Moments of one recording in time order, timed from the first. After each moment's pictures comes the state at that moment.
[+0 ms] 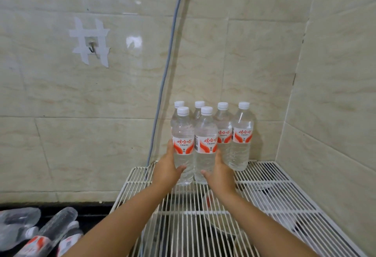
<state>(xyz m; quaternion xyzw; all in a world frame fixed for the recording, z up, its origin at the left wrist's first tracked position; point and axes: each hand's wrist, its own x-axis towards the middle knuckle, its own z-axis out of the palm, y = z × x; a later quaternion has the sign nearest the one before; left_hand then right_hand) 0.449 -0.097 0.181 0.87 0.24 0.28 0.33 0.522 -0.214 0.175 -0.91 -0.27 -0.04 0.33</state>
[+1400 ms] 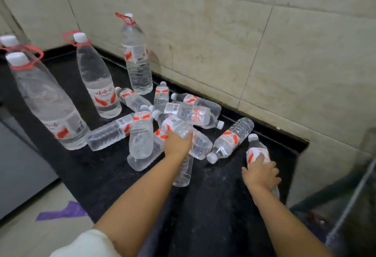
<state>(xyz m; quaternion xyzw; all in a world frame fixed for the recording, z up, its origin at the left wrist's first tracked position) 0.066 0.164 0.009 0.53 0.68 0.26 0.44 0.230 0.071 -0.030 -0.95 -0.29 0.12 0.06</state>
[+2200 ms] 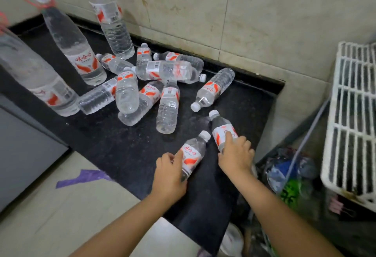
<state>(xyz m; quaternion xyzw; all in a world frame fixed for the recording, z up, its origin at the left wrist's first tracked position) 0.011 -0.037 -0.029 0.81 0.54 0.01 0.22 0.177 -0.047 -0.030 -0.88 -0.45 0.13 0.00</state>
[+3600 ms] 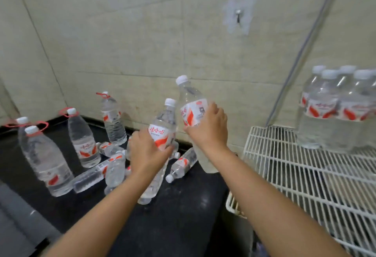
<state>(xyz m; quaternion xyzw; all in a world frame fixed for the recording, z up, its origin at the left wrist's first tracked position) 0.083 -0.022 0.180 0.73 0.53 0.42 0.10 0.212 -0.090 0.237 -0.76 -0.48 0.00 0.45</state>
